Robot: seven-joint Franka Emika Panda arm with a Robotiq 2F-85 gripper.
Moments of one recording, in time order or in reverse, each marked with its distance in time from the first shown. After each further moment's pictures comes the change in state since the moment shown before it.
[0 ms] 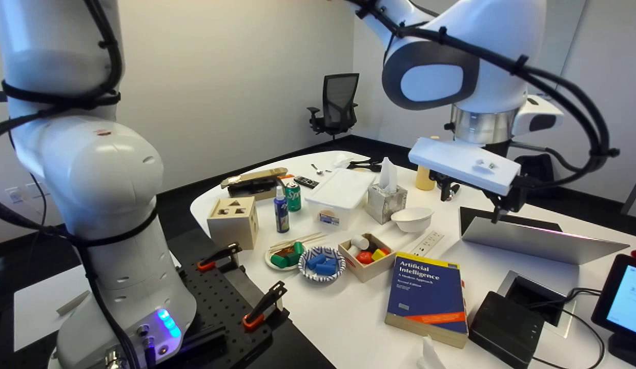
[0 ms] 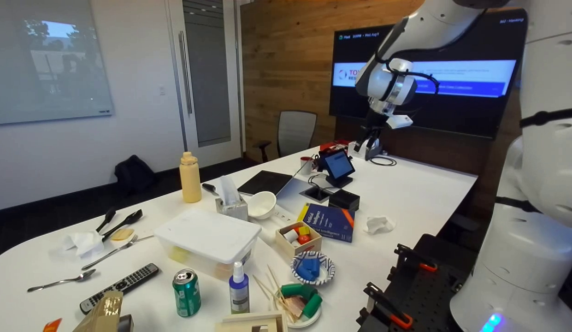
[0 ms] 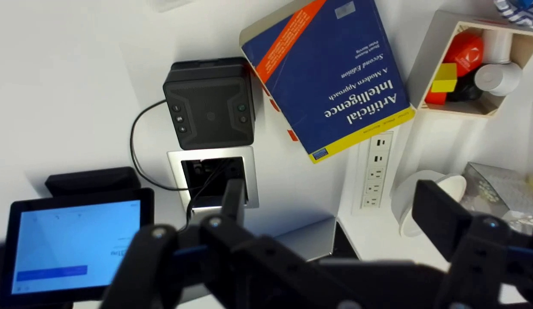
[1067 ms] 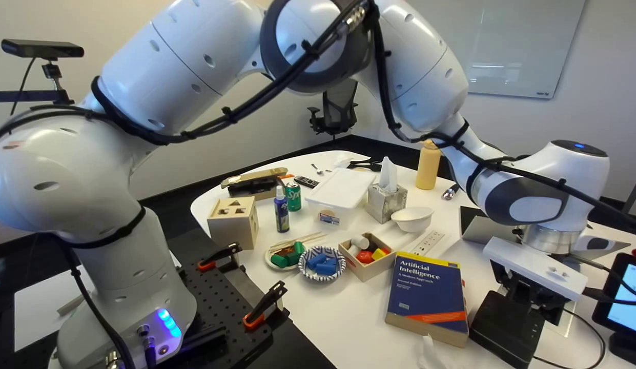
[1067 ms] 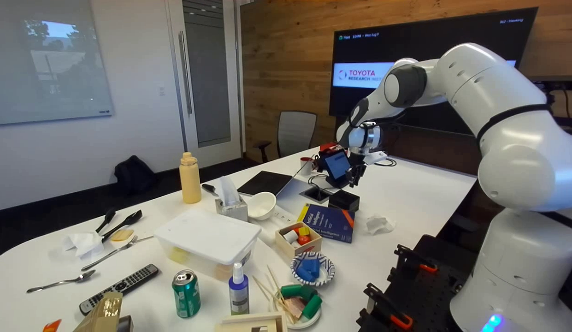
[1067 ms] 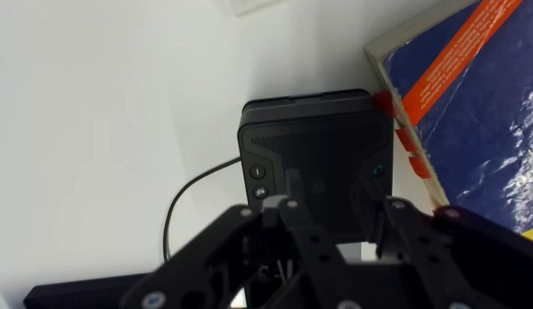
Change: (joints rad) arm -0.727 0.743 0.667 0.763 -0.325 -0.086 0.288
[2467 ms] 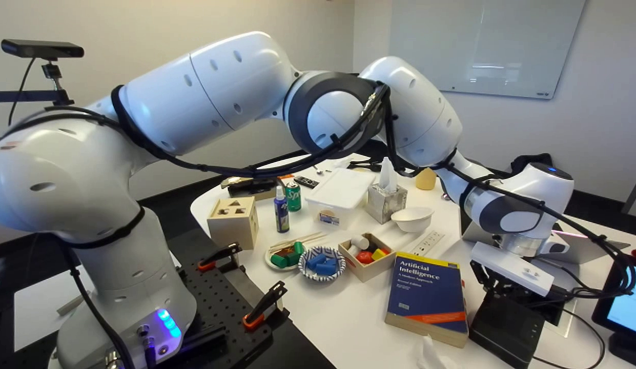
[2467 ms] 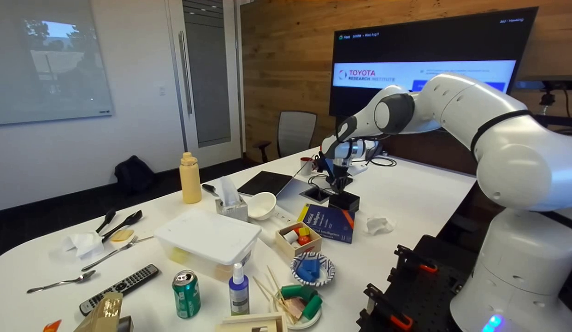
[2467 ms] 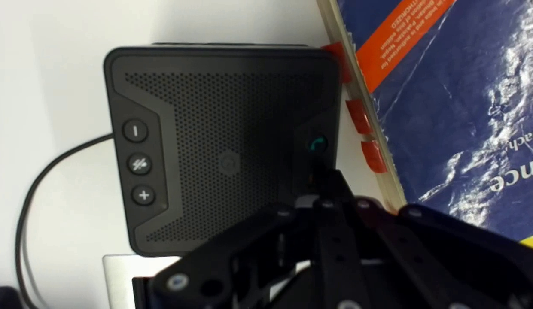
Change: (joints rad) arm -0.023 0.240 0.125 0.311 -0.097 -0.149 0.022
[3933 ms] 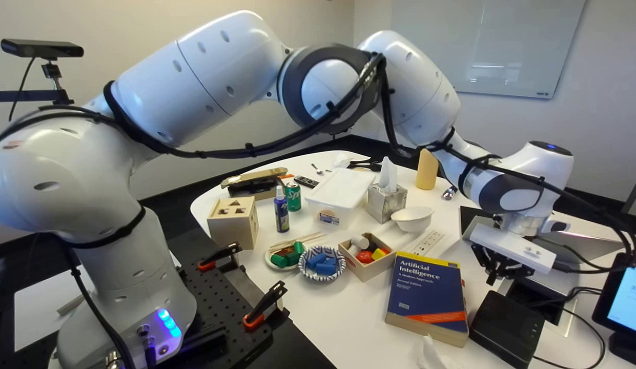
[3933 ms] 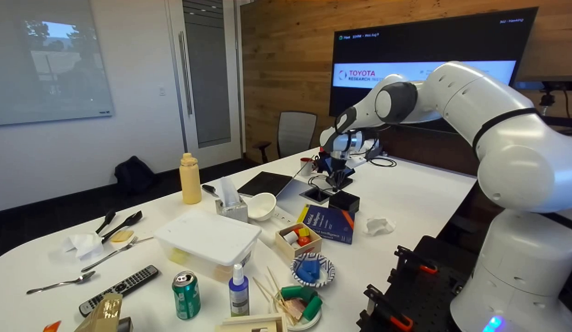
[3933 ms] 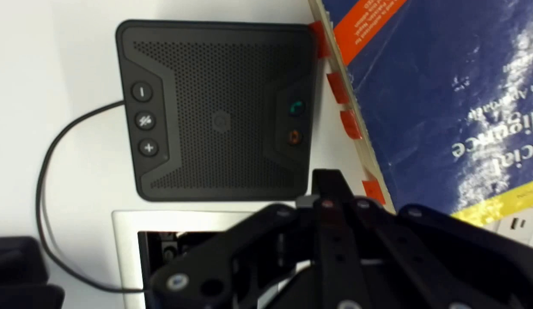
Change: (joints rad) arm 0.024 -0.103 -0.002 -0.087 0.004 0.017 0.000
